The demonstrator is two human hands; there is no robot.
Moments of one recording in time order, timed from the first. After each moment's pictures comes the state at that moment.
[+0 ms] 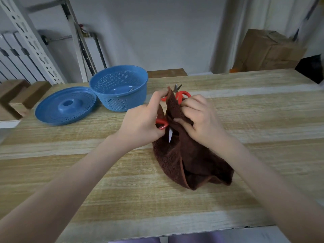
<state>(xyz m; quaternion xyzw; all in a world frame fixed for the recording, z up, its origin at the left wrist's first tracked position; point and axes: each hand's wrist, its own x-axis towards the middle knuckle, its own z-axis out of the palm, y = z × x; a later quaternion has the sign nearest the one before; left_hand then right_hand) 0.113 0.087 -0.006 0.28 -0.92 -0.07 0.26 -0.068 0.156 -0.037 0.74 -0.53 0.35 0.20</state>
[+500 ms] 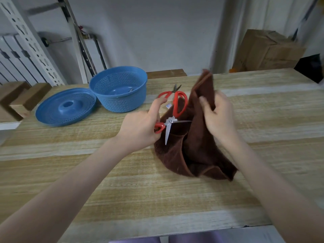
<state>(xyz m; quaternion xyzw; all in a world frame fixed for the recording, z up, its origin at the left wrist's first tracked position) 0.115 0.077 -0.024 0.29 -0.93 -0.01 0.20 -0.086 0.164 -0.032 0.53 -0.67 0.51 0.05</state>
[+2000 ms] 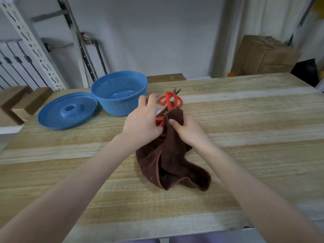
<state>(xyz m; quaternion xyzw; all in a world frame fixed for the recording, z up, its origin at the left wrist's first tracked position) 0.100 0.080 -0.010 0.40 -0.89 -0.04 0.20 -0.031 0.146 -0.038 0.47 -0.70 0.46 -0.27</state>
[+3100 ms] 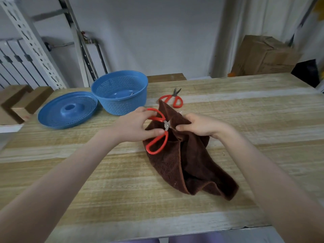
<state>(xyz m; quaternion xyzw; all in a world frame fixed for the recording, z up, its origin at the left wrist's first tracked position) 0.128 0.052 -0.006 0.32 -0.94 -0.13 0.02 -0.076 0.148 -0.016 0.59 -0.67 0.24 -0.38</state>
